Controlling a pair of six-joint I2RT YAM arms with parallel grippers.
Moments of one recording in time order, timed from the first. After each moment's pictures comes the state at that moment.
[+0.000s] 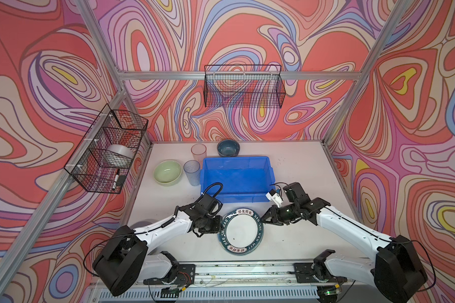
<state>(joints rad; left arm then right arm) -0.65 1.29 0.59 -0.49 0.28 -0.66 0.48 1.19 0.68 -0.53 -0.73 0.58</state>
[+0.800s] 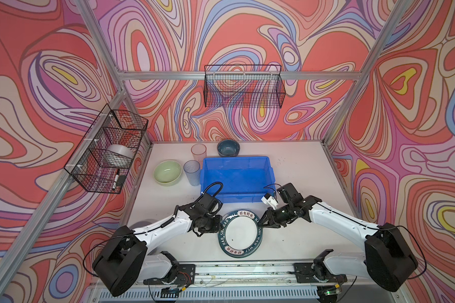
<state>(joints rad) -0.65 1.29 0.61 -0.51 0.28 -0.66 0.52 1.30 0.71 -0.55 -0.75 0.56</state>
